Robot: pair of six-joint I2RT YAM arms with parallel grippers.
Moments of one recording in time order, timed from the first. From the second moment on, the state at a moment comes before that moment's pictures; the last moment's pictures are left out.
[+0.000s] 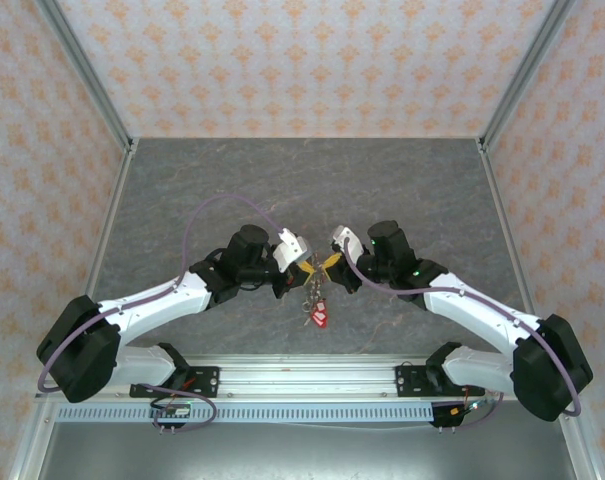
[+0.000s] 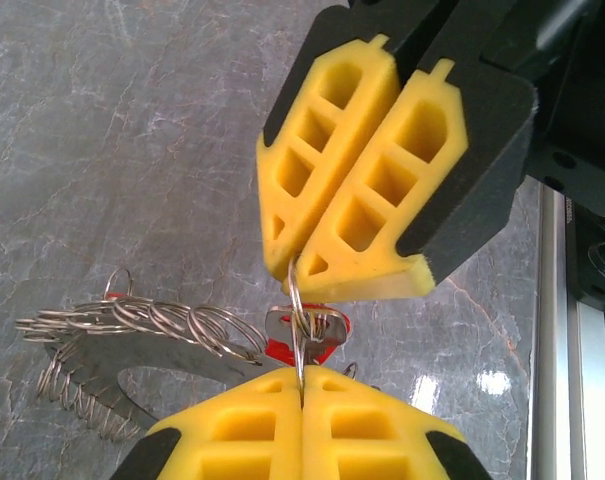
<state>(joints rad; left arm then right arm) -0.69 1.27 0.68 0.03 0.46 0.07 0.62 1.14 0.64 -0.13 -0.46 -0.12</state>
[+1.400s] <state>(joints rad) -0.69 1.27 0.72 -0.05 0.58 0.21 0.62 1.12 0.67 -0.21 -0.61 -0.42</state>
